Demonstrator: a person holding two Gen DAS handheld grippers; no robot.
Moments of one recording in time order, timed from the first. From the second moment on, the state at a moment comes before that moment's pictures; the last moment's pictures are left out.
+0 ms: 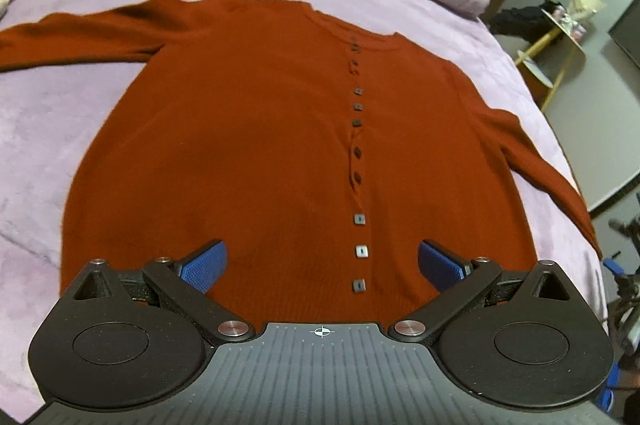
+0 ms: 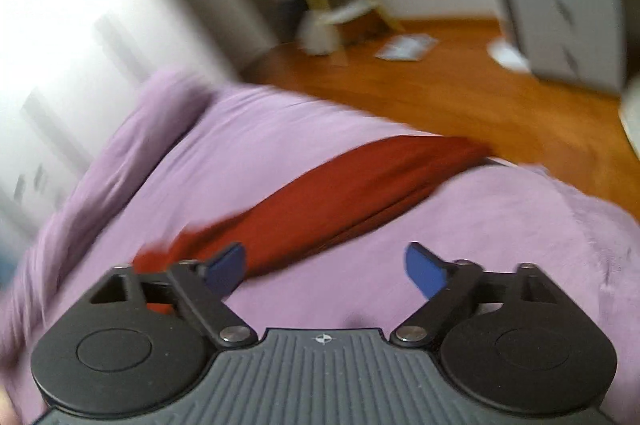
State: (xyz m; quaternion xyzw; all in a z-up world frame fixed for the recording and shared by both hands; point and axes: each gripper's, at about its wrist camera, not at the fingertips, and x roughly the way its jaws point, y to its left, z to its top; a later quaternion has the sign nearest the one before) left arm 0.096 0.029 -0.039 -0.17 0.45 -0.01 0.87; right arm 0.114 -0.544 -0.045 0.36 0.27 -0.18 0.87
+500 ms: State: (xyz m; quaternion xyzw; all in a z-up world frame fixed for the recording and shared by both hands) left arm 0.126 0.024 -0.049 -0.15 0.47 -0.02 0.87; right arm 0.163 -0.629 -0.110 0.50 0.25 -0.27 0.79
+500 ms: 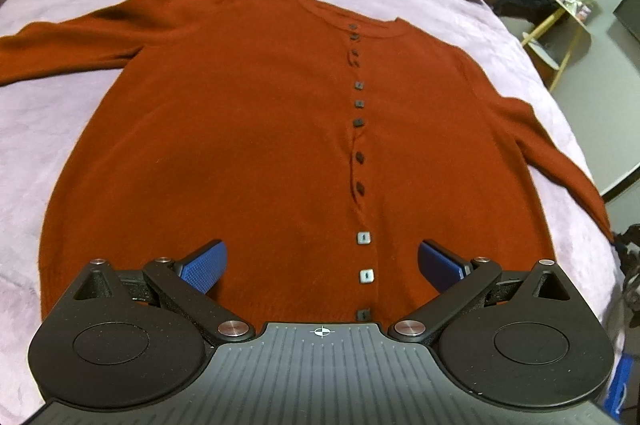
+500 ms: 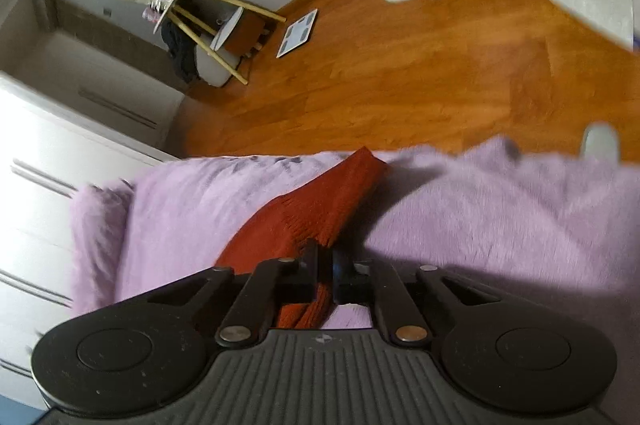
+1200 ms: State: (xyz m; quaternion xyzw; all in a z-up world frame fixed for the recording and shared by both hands) left arm 0.237 0.030 -0.063 -0.29 0.46 -0.16 0.83; right arm 0.208 -0.283 -0.067 0.16 0.35 0.12 0.91
